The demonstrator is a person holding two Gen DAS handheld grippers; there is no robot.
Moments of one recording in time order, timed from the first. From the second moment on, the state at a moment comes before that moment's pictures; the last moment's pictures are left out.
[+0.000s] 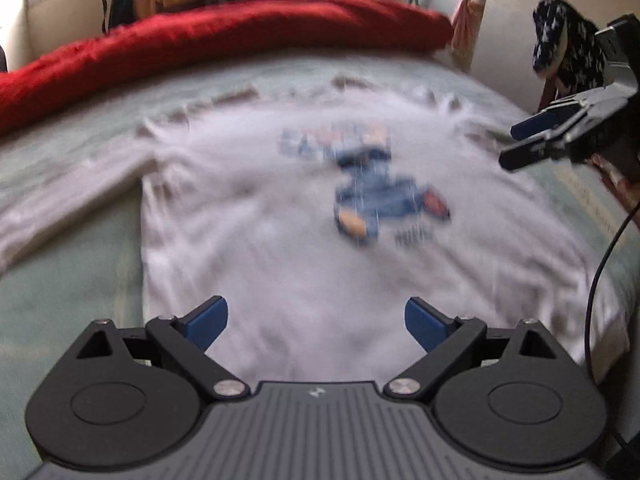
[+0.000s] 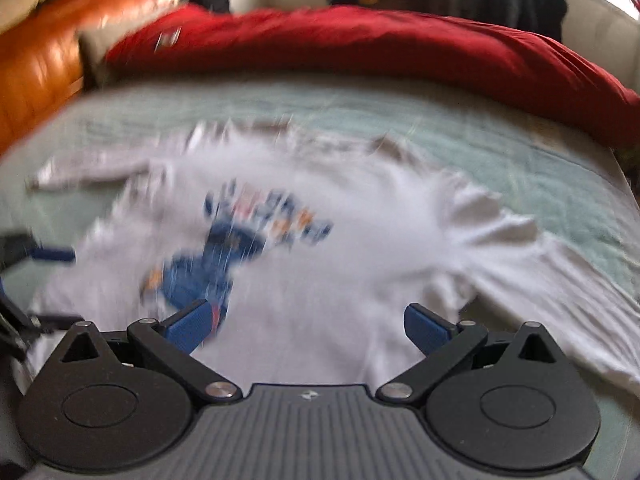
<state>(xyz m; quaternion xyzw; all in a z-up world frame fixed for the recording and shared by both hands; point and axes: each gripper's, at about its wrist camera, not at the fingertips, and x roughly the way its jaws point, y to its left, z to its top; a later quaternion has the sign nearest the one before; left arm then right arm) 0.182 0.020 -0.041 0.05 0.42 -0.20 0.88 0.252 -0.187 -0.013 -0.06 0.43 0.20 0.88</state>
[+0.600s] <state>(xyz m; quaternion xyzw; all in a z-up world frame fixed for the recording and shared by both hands) 0.110 0.024 -0.042 0.05 0.38 -0.24 0.89 0.130 -0.166 -0.081 -0.06 0.41 0.10 0.91</state>
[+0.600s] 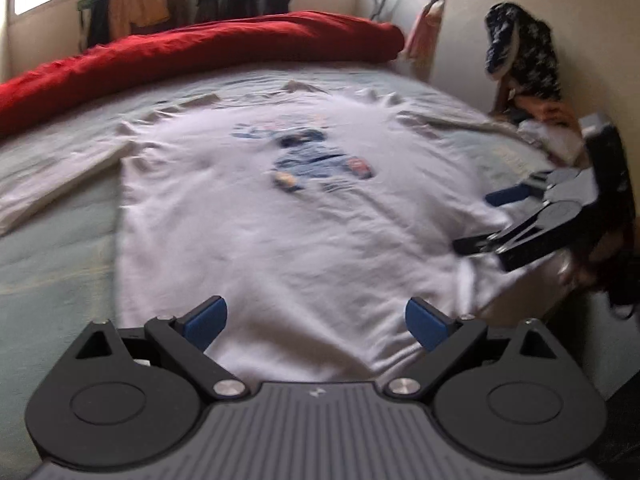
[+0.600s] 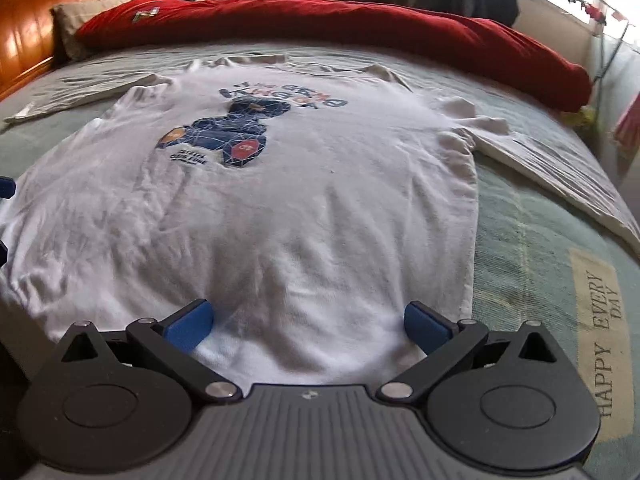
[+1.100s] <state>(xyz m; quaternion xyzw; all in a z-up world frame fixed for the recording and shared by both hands) 0.088 0.058 -0.040 0.01 0.39 -0.22 0.89 0.120 -0.165 -0.085 -0.05 0.38 0.09 0.92</state>
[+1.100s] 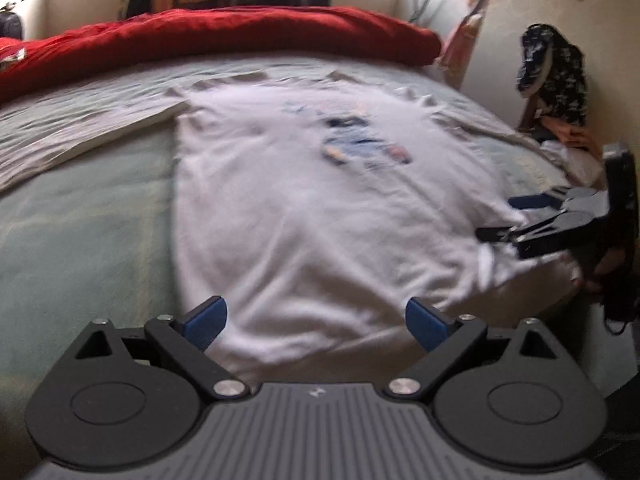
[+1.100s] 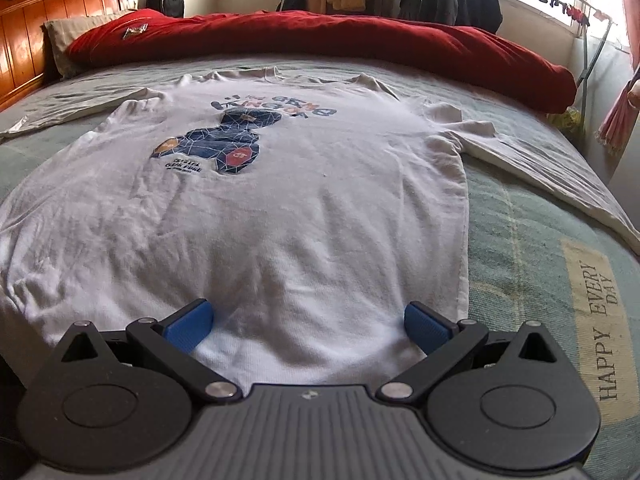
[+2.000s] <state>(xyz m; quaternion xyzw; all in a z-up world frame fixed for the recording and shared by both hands) 0.105 0.040 -0.051 0.00 0.41 -0.17 0.90 0.050 -0.170 -0.083 -0.01 0.37 0.13 0.92</state>
